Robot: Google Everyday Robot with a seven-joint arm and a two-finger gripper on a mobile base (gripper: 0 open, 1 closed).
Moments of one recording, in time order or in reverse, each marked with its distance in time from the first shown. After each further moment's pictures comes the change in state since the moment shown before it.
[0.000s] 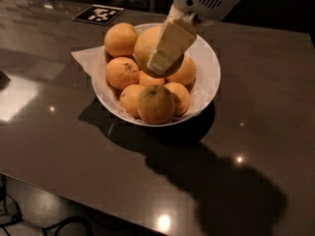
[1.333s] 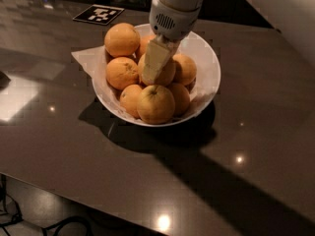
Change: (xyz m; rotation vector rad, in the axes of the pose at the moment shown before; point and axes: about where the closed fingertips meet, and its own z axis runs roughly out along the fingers) arm 0.024 -0.053 0.096 -0.027 0.283 0.191
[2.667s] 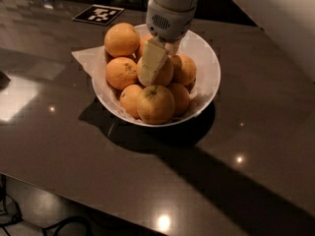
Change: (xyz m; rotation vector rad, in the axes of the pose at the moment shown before) arm 0.002 -0.005 0.009 -0.014 0.053 0.035
